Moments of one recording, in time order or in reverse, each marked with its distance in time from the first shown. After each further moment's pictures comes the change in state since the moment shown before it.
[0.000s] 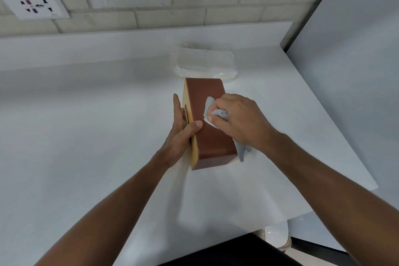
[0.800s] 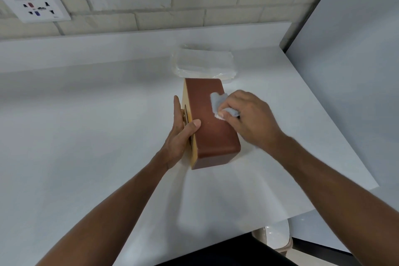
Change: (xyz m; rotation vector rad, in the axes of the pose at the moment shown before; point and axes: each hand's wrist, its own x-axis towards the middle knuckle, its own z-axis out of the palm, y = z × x) left_hand -0.003 -0.001 0.003 -0.031 0.005 0.028; right_hand -0.012 0.024 0.002 0.060 0.181 -0.017
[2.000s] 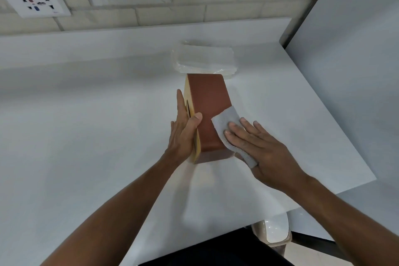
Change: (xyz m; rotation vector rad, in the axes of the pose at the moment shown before) left_hand -0.003 -0.004 0.010 0.214 0.157 0.026; right_hand -0.096 0.013 0.019 -0.178 0.002 -0.287
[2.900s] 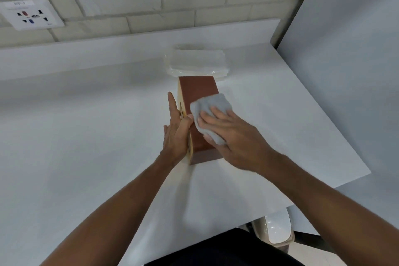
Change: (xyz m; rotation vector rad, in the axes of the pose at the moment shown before) left_hand -0.001 0.010 0.004 0.015 0.046 -0.052; right_hand 0.053 -0.019 -0.004 0.135 -0.161 0.118
